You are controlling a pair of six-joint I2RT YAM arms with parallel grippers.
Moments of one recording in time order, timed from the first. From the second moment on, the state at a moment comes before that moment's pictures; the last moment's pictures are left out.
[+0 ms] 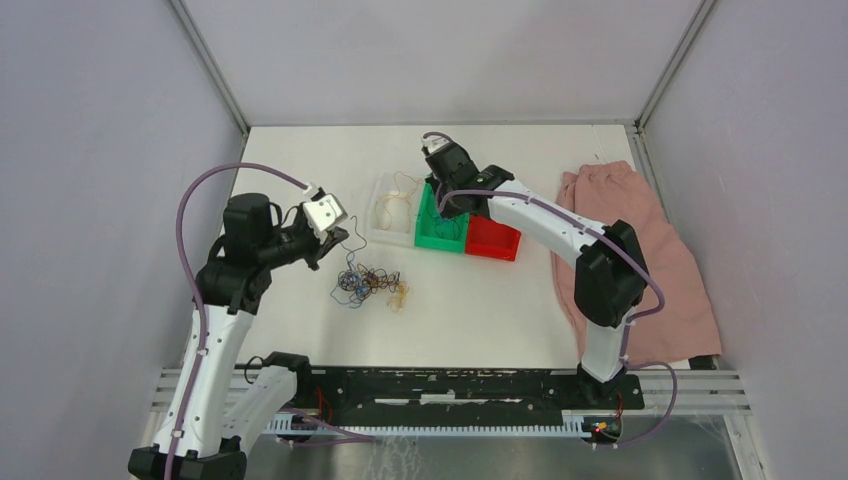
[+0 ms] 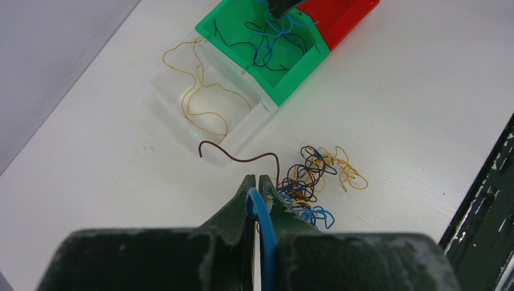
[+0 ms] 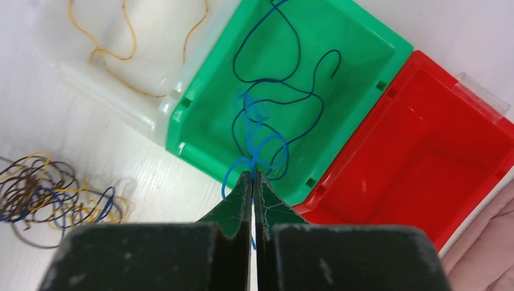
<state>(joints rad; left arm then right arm) -0.14 0.81 1.01 -0.71 0.65 0.60 0.72 1.85 1.61 -0.61 0.22 0.25</state>
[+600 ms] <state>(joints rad) -0.14 0.81 1.05 -0.71 0.68 0.58 0.74 1.68 1.34 -0.29 0.08 0.26</state>
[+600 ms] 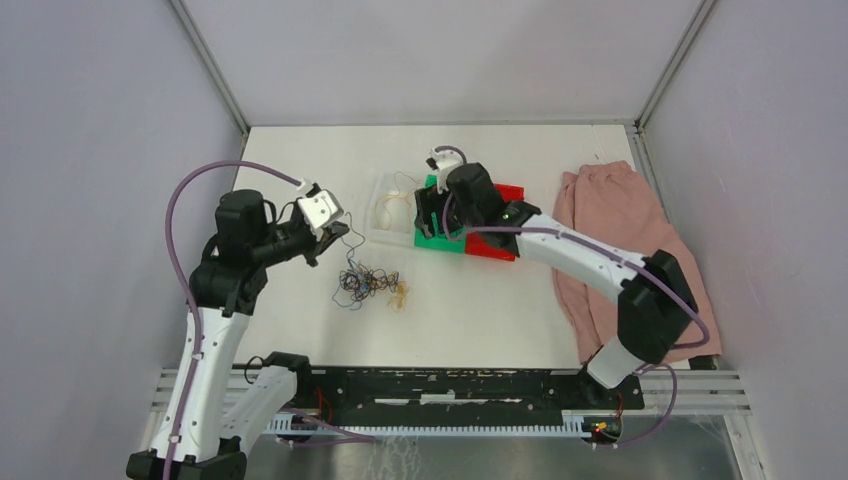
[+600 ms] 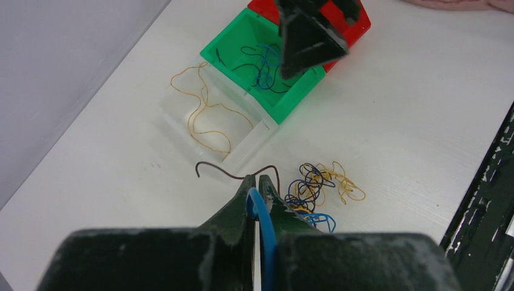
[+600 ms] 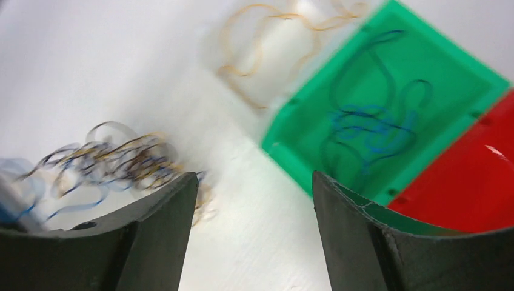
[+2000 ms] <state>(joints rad) -0.14 1.02 1.58 -0.57 0.90 0.28 1.00 1.74 1.20 0.38 -0.22 0.52</state>
